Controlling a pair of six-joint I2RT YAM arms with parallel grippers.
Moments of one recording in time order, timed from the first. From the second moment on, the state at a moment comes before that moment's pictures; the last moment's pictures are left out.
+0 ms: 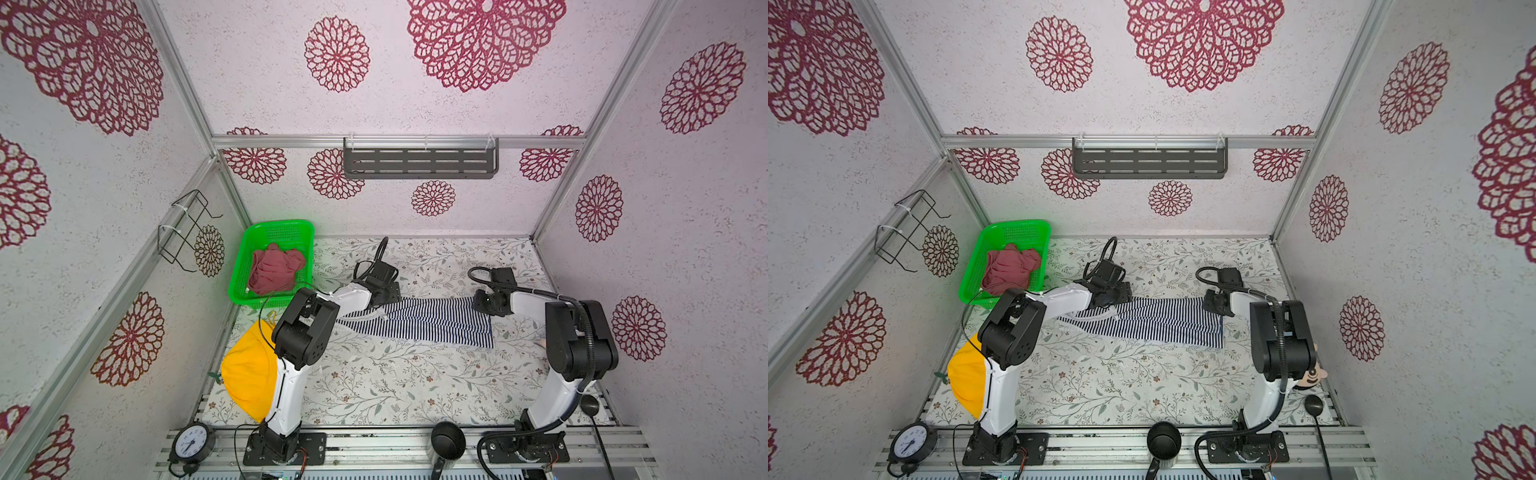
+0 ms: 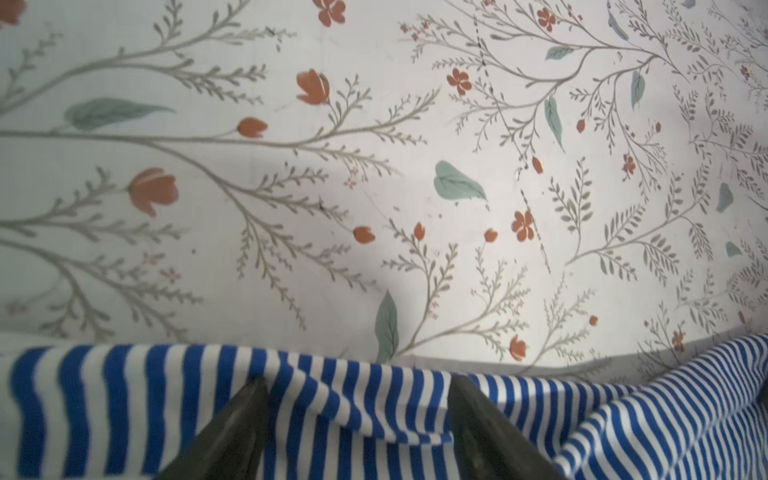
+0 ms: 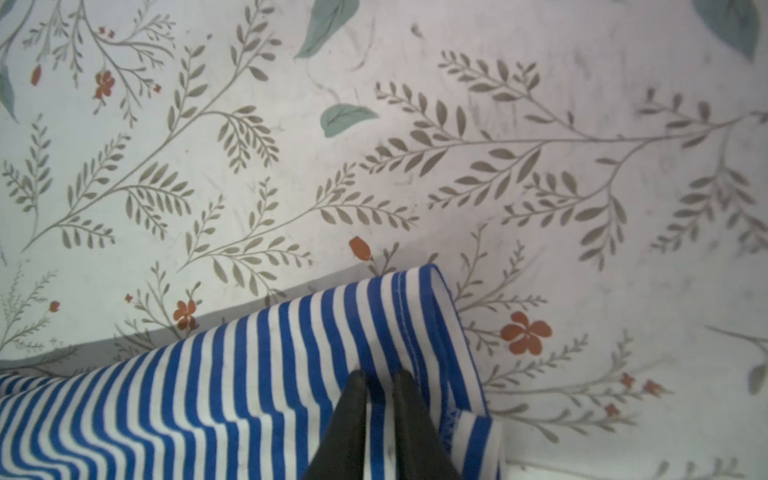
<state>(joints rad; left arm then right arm) -0.54 2.17 1.46 -0.19 -0.08 -0.62 0.09 1.82 1.01 -0.22 -0.05 0.33</state>
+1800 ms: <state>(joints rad) -0.36 2.09 1.38 -0.31 -0.06 -0.69 0.53 1.61 0.78 -0.21 -0.15 0.24</state>
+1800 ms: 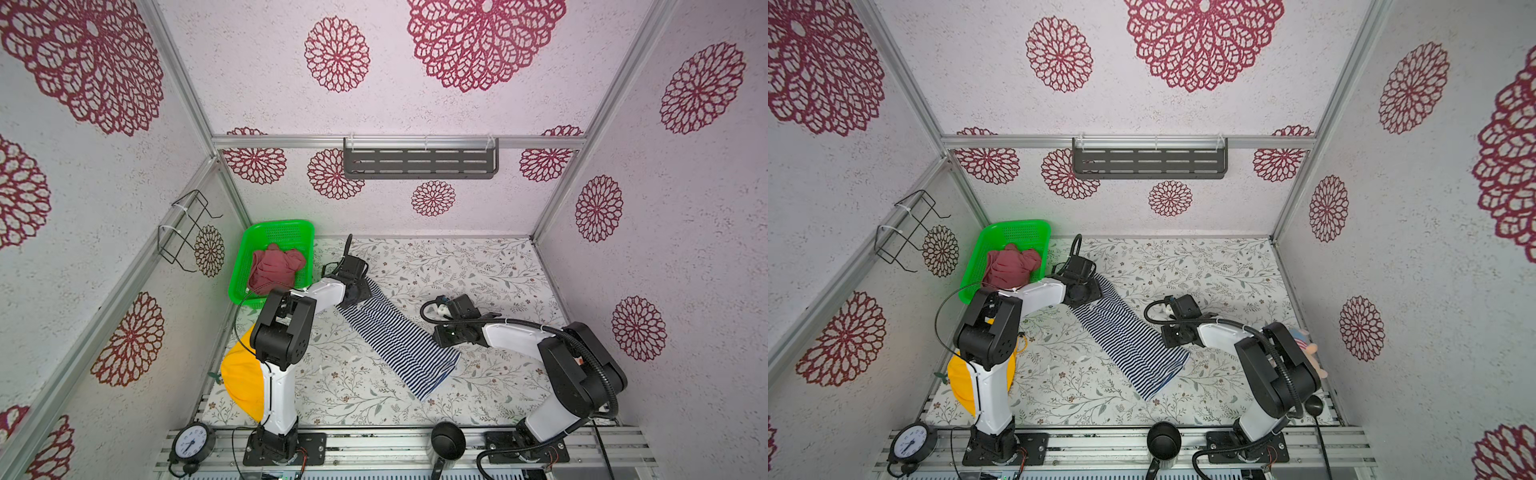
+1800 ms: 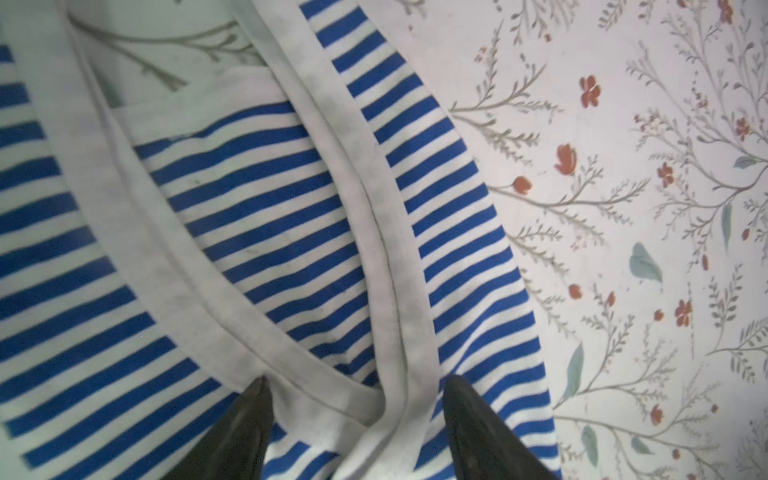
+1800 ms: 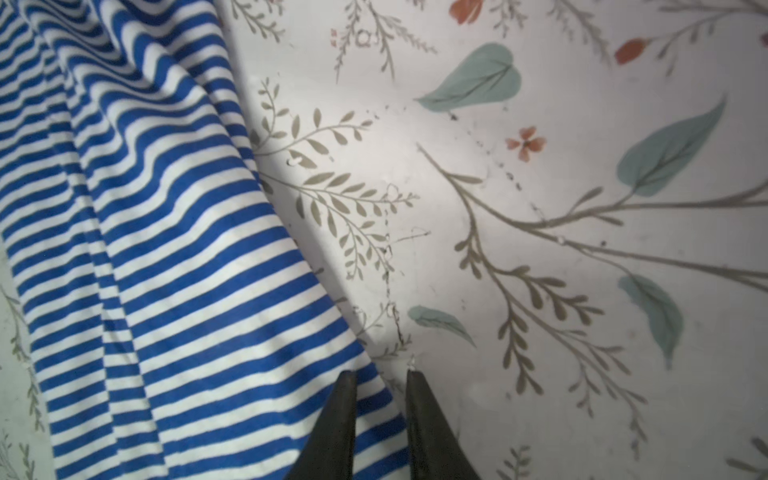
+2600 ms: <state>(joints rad) -0.45 2.47 1.95 -0.31 0.17 -0.52 0.77 1.35 0.54 -0.13 -0.07 0.76</state>
